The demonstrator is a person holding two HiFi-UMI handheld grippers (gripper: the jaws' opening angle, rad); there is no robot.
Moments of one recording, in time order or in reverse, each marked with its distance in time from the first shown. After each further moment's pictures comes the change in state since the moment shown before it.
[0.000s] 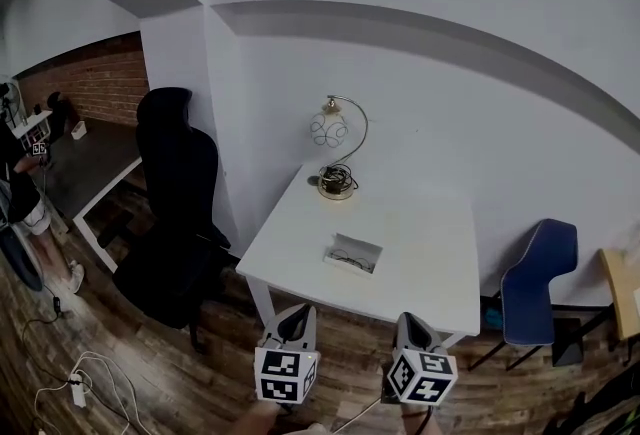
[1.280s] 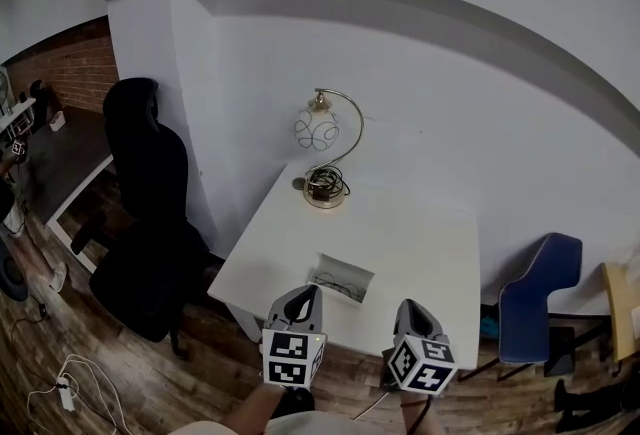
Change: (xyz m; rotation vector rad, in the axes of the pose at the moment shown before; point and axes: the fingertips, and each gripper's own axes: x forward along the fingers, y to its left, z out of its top) left arm 0.162 0.020 0.021 -0.003 0.012 -0.020; right arm 0.137 -0.052 0.041 0.010 0.026 -0.041
